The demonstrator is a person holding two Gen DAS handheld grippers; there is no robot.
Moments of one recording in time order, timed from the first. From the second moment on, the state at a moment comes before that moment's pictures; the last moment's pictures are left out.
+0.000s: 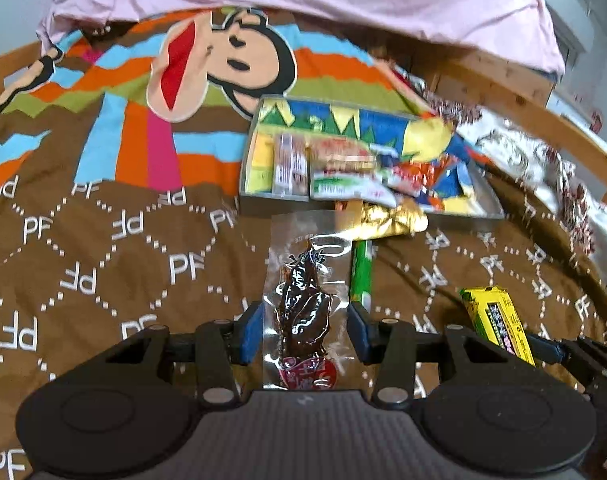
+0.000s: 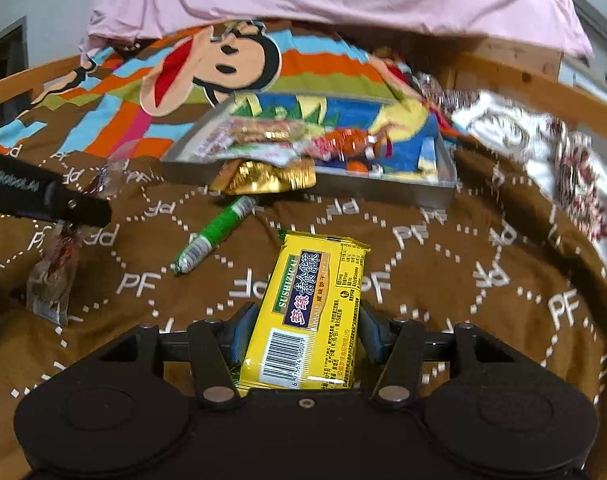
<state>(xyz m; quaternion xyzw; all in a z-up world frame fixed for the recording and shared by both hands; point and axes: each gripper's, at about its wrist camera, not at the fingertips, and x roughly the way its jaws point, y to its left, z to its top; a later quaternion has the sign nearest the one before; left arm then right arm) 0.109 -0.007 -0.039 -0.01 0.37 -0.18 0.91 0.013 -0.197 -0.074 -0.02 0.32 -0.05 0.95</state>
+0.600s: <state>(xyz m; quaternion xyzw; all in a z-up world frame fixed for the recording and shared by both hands) 0.166 -0.015 -0.028 -0.07 0.27 -0.17 0.95 0.062 -0.205 -0.047 -0.06 0.22 -0.05 0.97</state>
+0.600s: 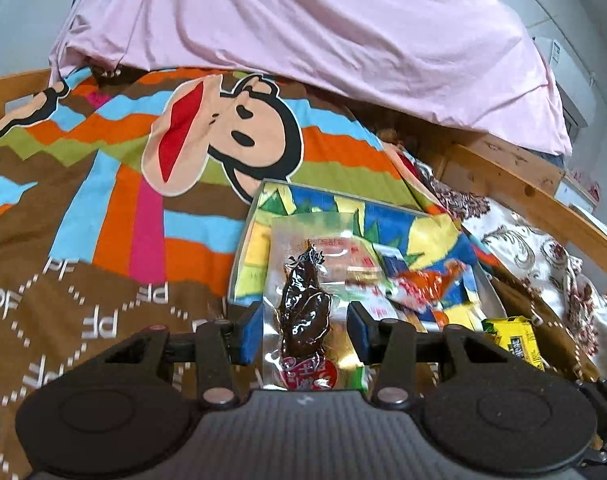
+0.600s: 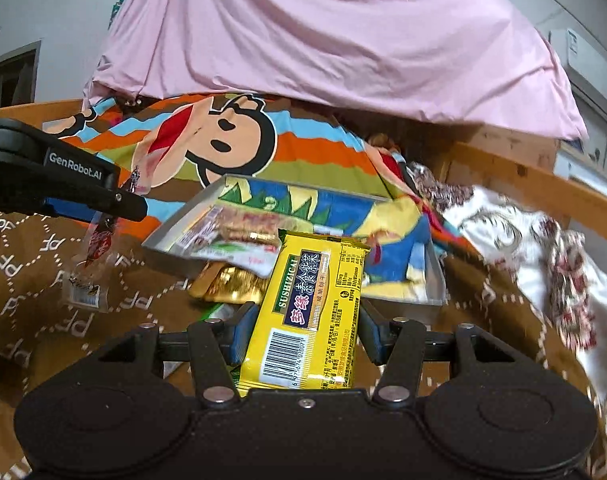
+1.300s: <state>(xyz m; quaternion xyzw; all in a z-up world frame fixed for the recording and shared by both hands) 0.278 -0.047 -0.033 -0.10 0.20 -0.17 0.96 0.213 -0.236 -0.040 -0.03 0.15 -0.05 0.99</state>
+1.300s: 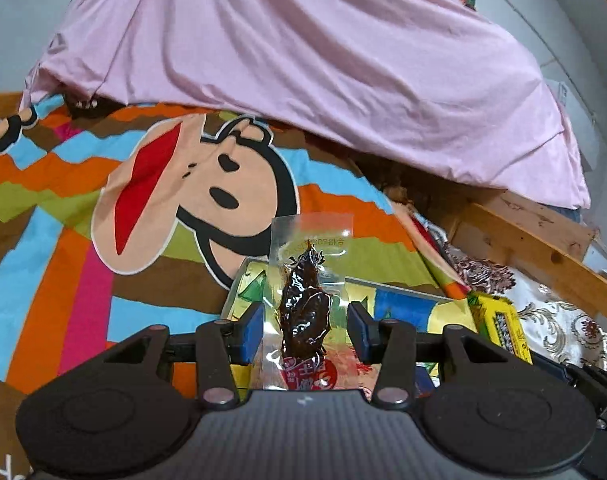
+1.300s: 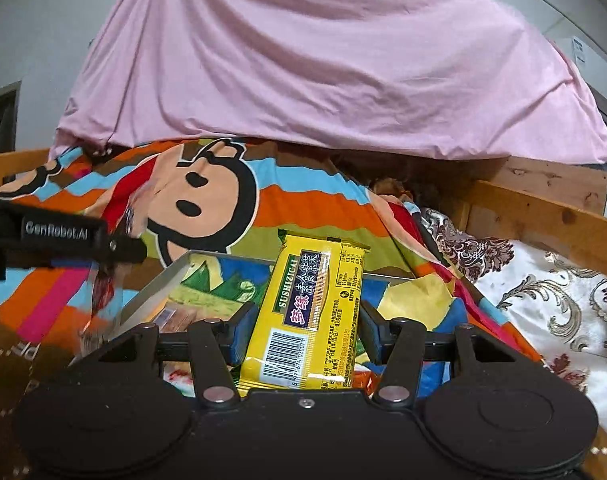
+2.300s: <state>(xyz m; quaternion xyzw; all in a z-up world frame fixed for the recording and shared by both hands) 0.316 -0.065 -0.056 -0.06 0.27 -0.15 0.95 0.261 -0.236 -0.078 0.00 0.22 -0.06 0.97</state>
